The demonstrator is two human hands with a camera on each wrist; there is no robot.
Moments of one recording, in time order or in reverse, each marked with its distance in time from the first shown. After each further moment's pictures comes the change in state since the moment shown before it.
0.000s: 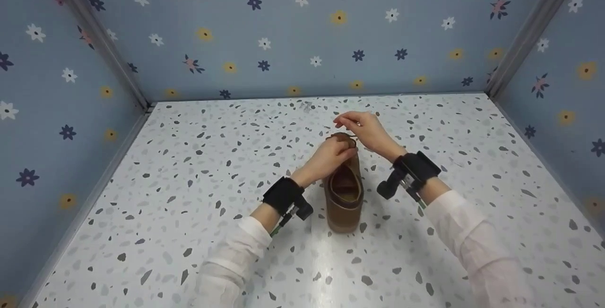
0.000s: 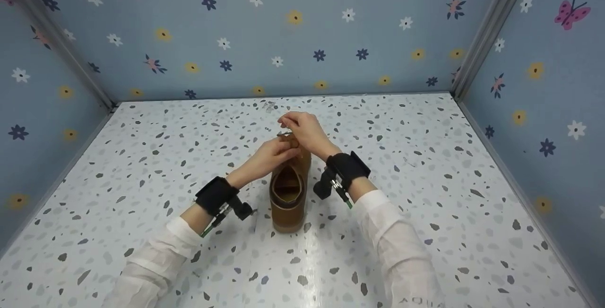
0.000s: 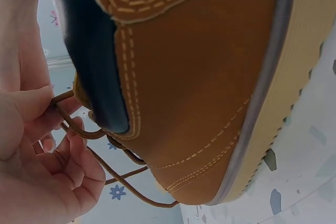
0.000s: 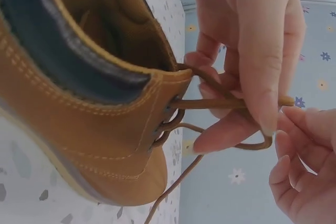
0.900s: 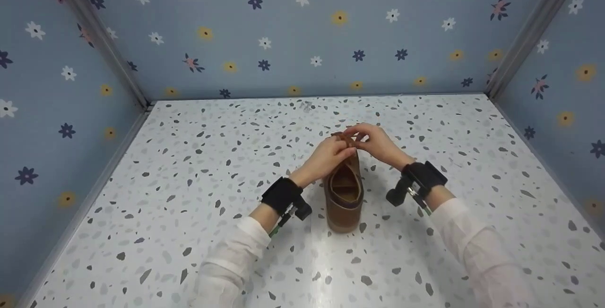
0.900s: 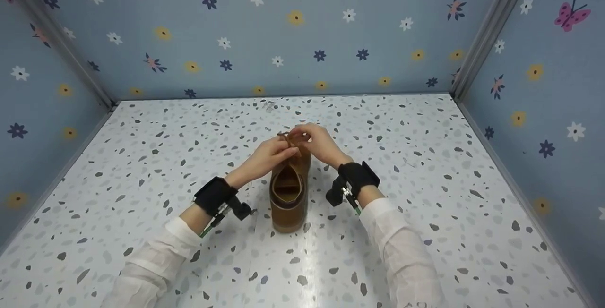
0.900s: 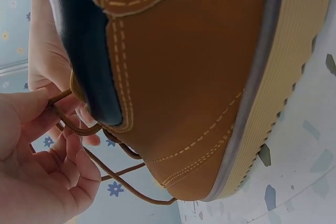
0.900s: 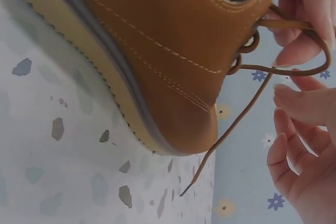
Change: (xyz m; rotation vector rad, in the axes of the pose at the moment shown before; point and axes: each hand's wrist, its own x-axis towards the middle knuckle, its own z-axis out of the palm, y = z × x) left_hand -0.004 -0.001 -0.001 -0.039 -0.013 -0.076; right_hand -0.020 0.043 0.001 0.008 -0.108 -0.053
